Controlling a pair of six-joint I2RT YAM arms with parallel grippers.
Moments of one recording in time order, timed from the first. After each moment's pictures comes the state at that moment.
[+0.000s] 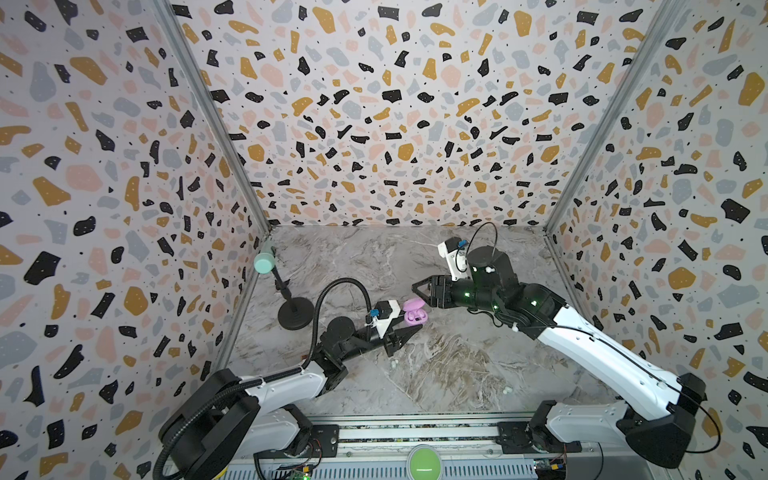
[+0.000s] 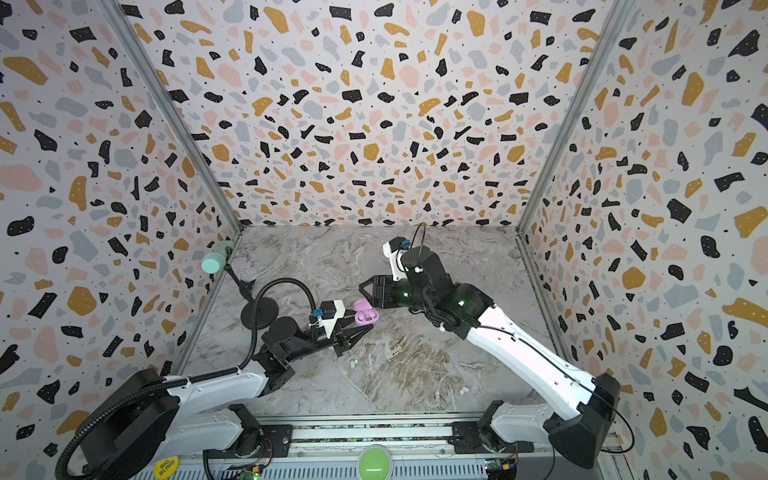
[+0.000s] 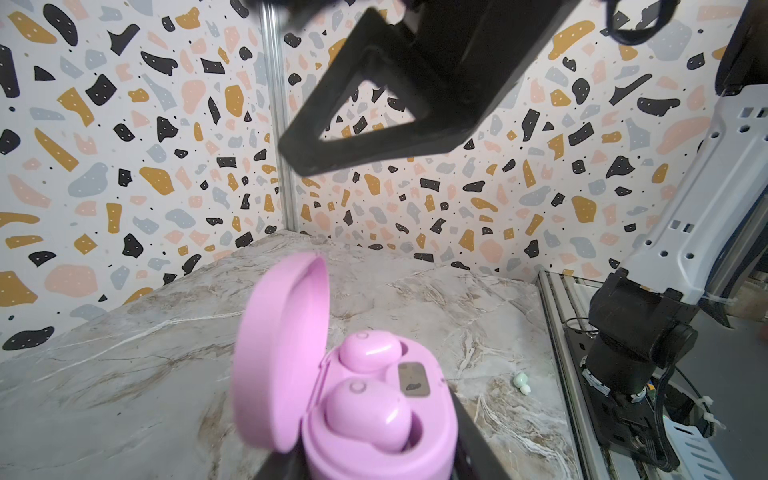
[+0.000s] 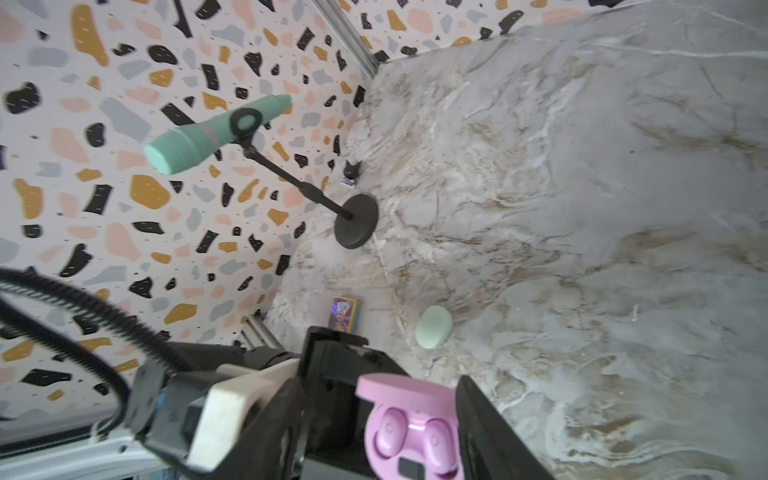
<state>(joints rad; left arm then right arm) -0.71 1.22 0.34 0.94 0.50 -0.06 0.81 1.28 1.32 -0.57 -0.20 0.62</state>
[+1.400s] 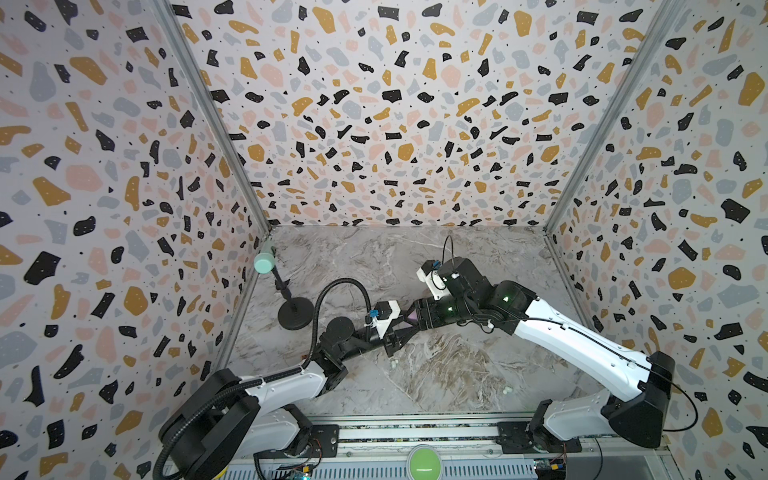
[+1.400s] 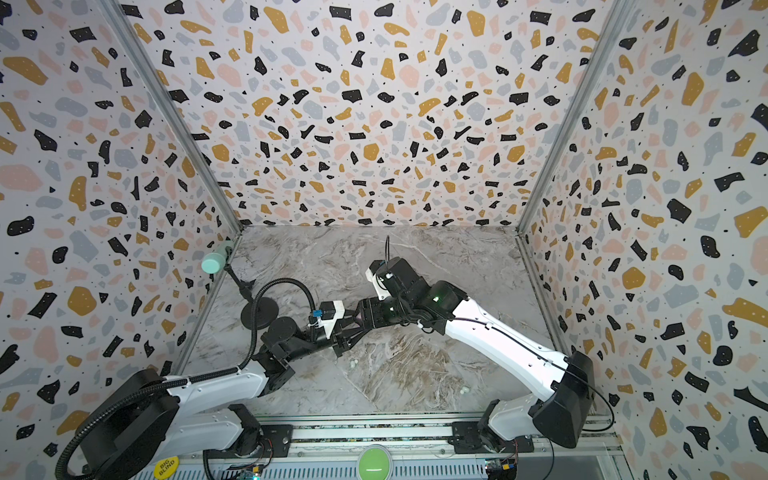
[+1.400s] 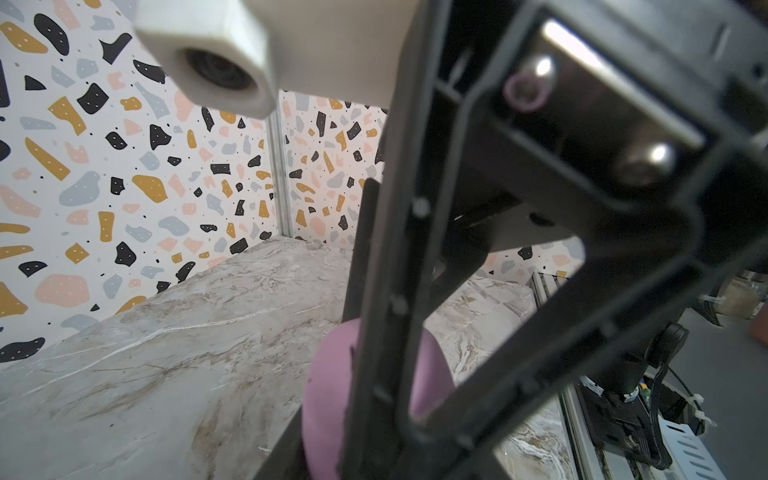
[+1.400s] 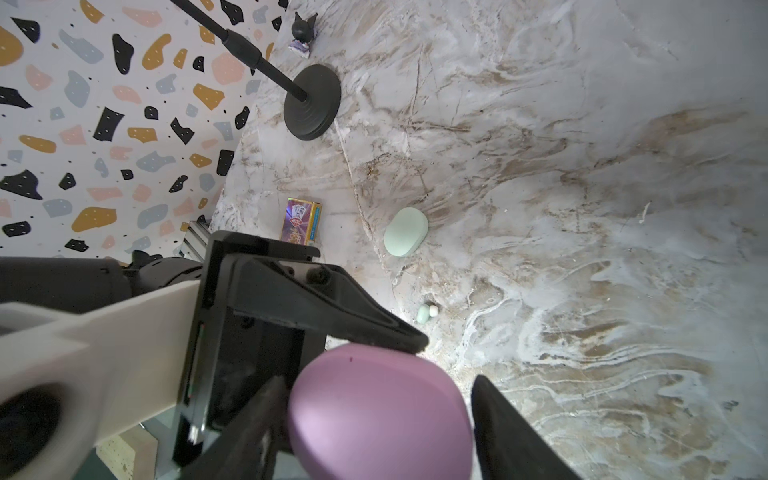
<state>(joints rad) -0.71 1.22 0.34 0.96 0.51 -0.06 0.90 1.39 1.35 -0.77 -0.23 0.56</state>
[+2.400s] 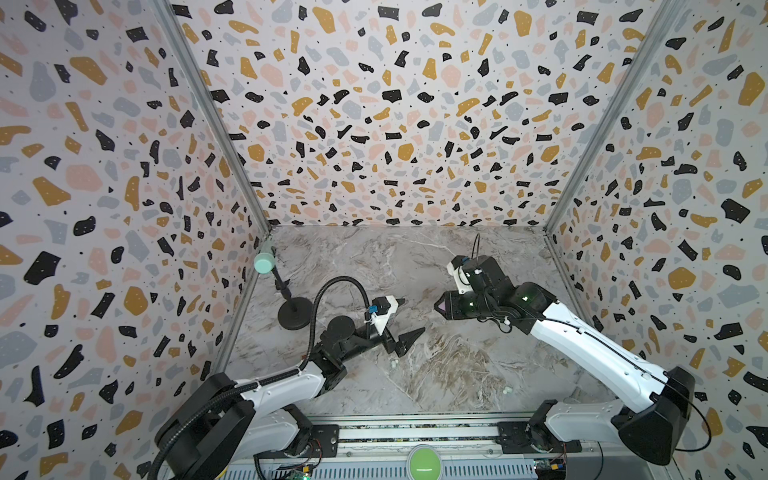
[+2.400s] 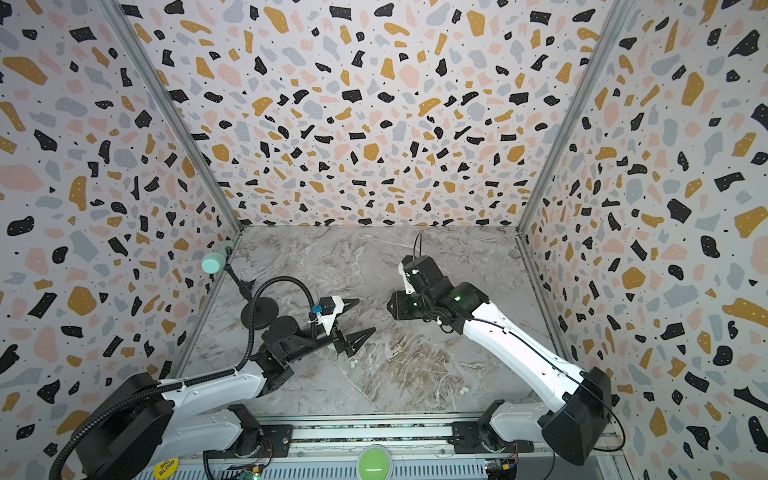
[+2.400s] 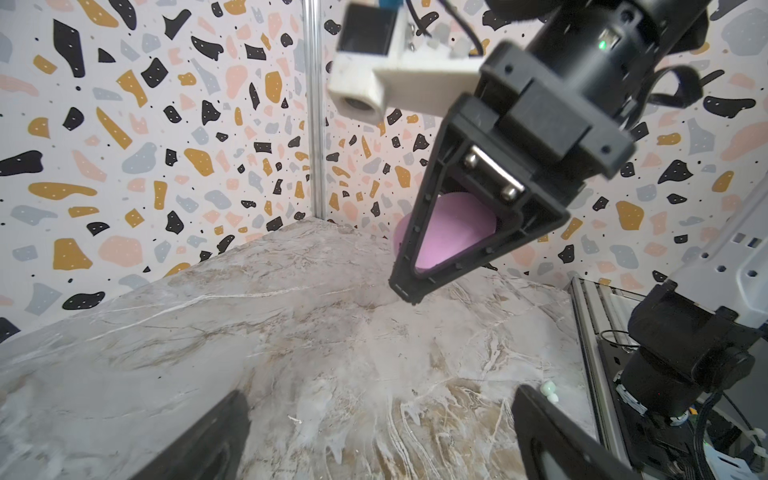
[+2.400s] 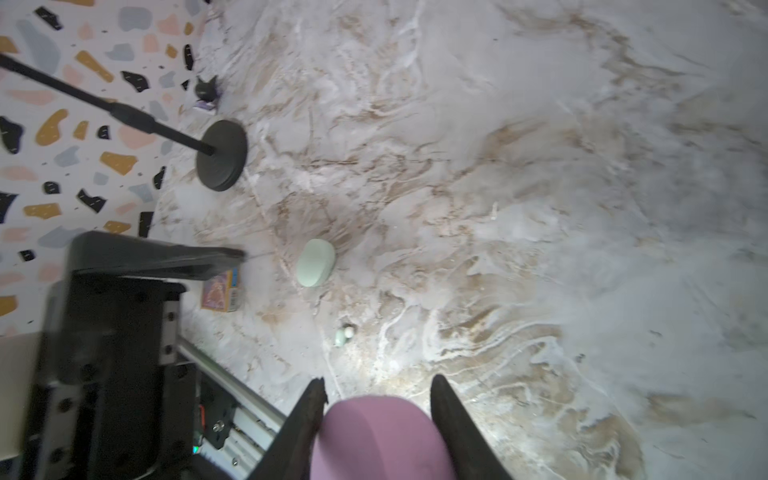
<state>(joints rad) -0.71 1.19 0.35 0.87 0.38 -0.06 0.71 1.26 1.18 -0.77 -0.13 0.53</state>
